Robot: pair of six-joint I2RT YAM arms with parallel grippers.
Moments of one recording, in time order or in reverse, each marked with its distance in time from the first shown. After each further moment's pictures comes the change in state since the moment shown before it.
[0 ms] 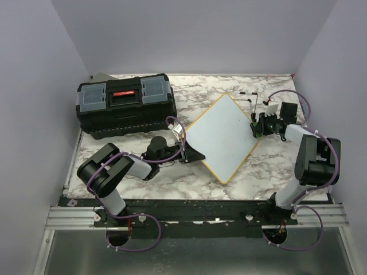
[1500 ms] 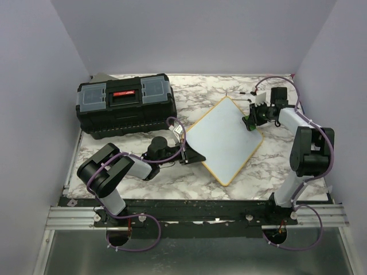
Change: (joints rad) left arm -0.006 0.000 0.001 -0.026 0.016 -0.036; right arm 0.080 0.128 0.290 -0.301 0.012 -0.114
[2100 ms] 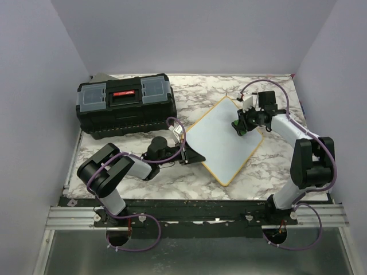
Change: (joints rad) left arm 0.000 0.000 -0.002 0.002 -0.001 -0.006; right arm 0.159 -0.129 -0.086 -0.017 0.043 -0.042
